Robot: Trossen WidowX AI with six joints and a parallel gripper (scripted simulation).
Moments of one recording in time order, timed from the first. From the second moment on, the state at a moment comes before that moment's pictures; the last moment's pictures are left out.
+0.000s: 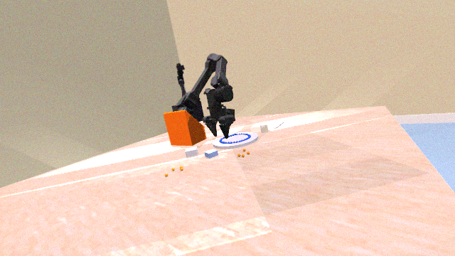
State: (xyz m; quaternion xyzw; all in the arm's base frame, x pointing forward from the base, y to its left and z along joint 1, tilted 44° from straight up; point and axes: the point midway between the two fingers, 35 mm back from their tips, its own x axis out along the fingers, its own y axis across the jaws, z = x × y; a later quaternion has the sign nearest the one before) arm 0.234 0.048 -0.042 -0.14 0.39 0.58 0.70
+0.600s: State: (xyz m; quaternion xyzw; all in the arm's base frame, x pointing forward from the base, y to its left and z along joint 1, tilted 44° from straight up) arm 0.260 0.061 0.001 -0.15 0.39 0.58 0.70
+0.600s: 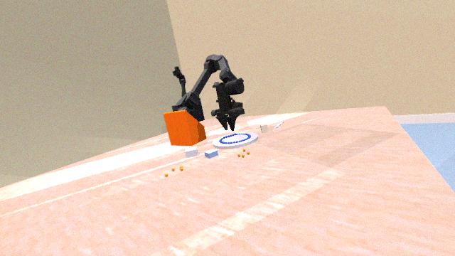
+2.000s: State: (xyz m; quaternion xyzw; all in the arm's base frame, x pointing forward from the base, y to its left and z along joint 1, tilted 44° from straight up) arm 0.274 0.096 -0.002 -0.15 0.39 0.58 0.70
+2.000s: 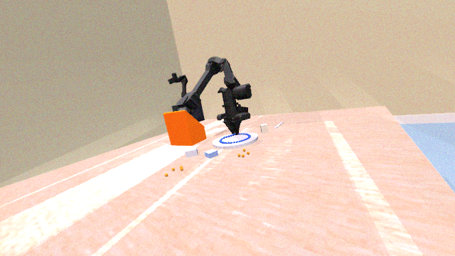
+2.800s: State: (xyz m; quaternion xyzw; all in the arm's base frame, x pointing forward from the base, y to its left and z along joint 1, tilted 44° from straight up) arm 0.274 0.096 -0.002 -0.15 0.39 0.58 0.70
